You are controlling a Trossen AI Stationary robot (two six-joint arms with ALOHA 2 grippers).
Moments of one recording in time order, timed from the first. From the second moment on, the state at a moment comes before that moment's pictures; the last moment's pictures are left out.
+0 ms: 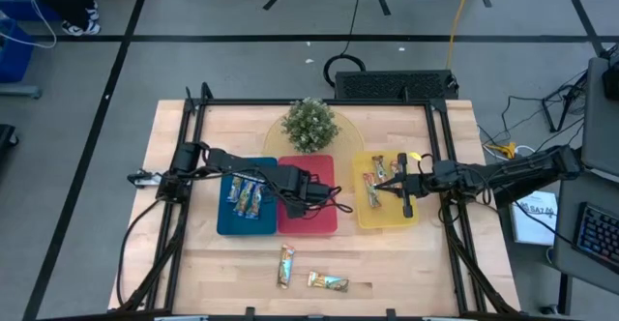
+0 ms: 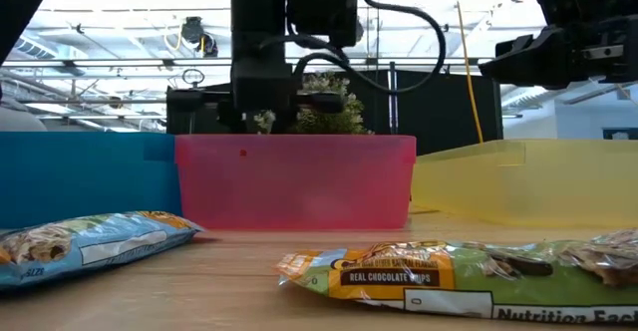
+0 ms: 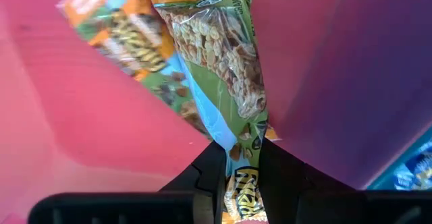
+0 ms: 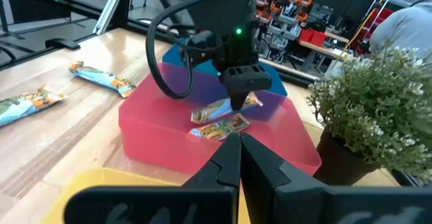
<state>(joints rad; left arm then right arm) -0.11 2.08 1.60 -1.15 -0.30 1.24 0.10 0.55 0.08 0.33 0.05 -0.28</state>
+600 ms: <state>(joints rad) -0.11 2.08 1.60 -1.10 -0.32 1.09 0.10 0.55 0.08 0.34 0.05 -0.28</state>
